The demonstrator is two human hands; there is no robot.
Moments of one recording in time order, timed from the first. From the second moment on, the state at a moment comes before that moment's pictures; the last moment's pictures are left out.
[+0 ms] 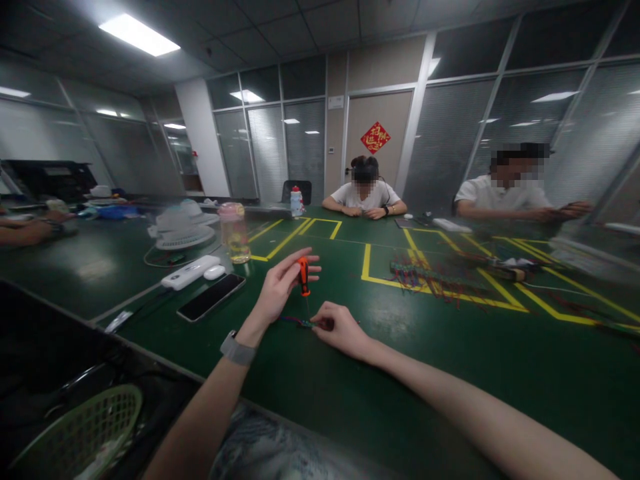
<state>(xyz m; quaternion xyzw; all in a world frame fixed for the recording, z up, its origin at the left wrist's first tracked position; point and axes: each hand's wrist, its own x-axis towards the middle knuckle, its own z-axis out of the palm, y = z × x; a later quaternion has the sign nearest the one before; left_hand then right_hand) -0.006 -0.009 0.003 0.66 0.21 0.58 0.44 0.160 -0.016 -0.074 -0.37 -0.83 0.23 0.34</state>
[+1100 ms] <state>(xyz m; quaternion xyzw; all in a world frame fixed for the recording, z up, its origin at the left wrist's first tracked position) -0.006 -0.007 0.001 0.64 0.24 0.62 0.38 0.161 -0.015 -0.076 -0.36 -0.83 0.23 0.35</state>
